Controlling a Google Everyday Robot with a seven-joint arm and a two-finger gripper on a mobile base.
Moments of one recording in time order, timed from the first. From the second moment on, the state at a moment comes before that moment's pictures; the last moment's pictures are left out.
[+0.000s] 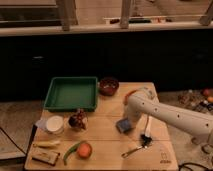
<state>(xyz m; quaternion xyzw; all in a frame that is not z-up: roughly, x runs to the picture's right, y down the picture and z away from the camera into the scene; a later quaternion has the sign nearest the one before) 0.134 0.191 0.841 -0.26 -0.15 -0.31 0.90</state>
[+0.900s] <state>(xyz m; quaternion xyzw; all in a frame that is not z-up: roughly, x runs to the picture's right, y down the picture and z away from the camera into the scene) -0.008 0.205 0.841 -0.27 -0.18 -0.40 0.86</state>
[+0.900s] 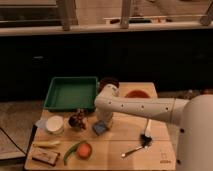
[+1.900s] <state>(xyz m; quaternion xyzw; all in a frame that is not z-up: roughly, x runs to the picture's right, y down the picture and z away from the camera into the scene) 0.122 0.209 0.834 -0.28 -0.15 -0.33 0.89</state>
